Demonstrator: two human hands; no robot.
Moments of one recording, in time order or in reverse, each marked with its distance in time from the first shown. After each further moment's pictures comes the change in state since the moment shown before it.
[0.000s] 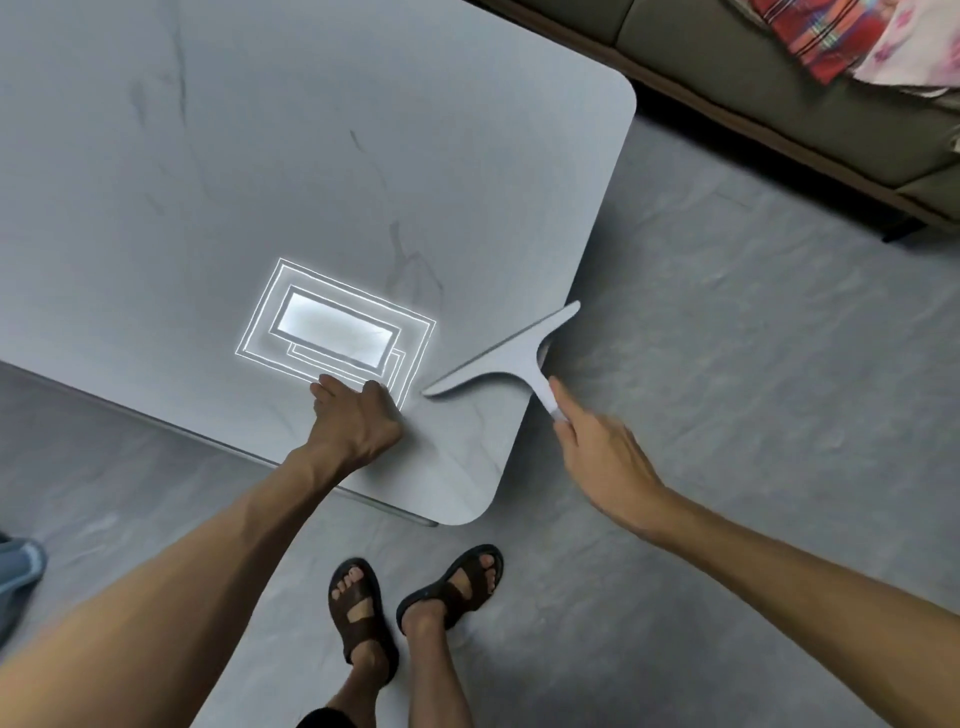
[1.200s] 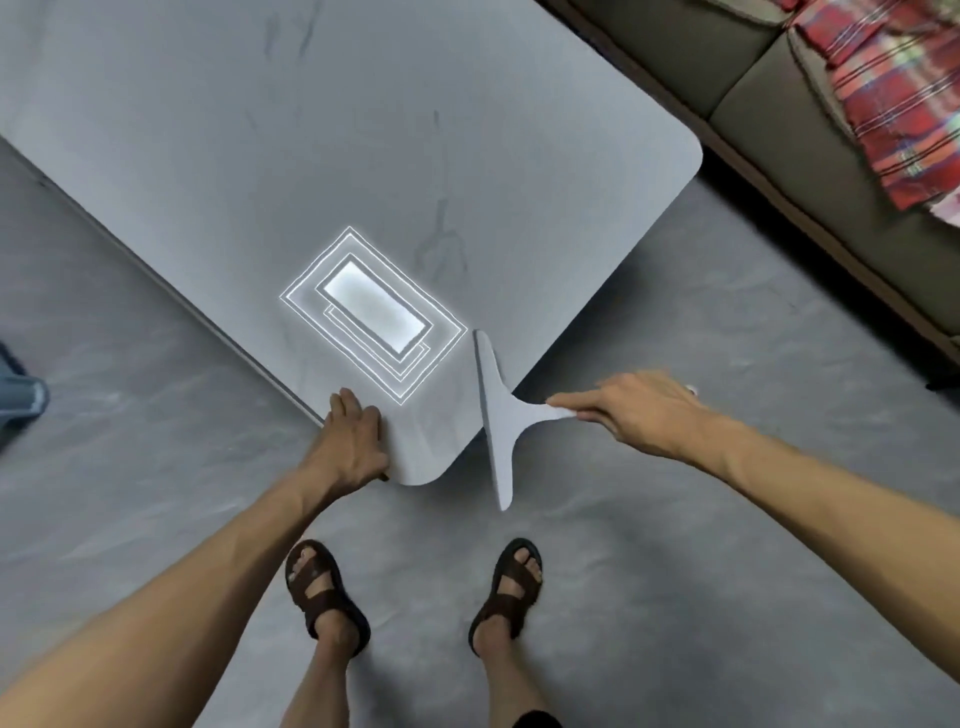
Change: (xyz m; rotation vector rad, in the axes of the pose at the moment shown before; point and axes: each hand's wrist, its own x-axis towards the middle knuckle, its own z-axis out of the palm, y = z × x) left_hand -0.053 -0.021 0.101 -0.104 0.047 0.063; right_hand 0.067 0.063 -0.093 -0.748 -0.347 -0.679
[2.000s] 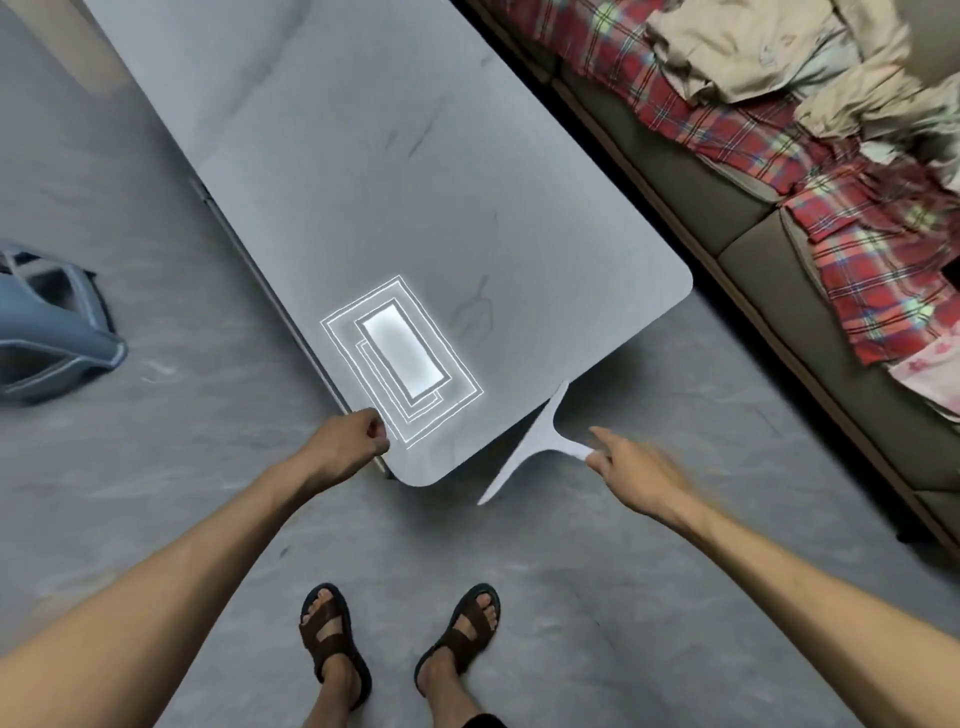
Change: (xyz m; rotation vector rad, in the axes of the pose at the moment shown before) left_hand -0.117 0.032 -0.053 -0.535 0.206 -0.058; right_hand -0.071 -0.016 -0.042 0.345 -0.012 0.412
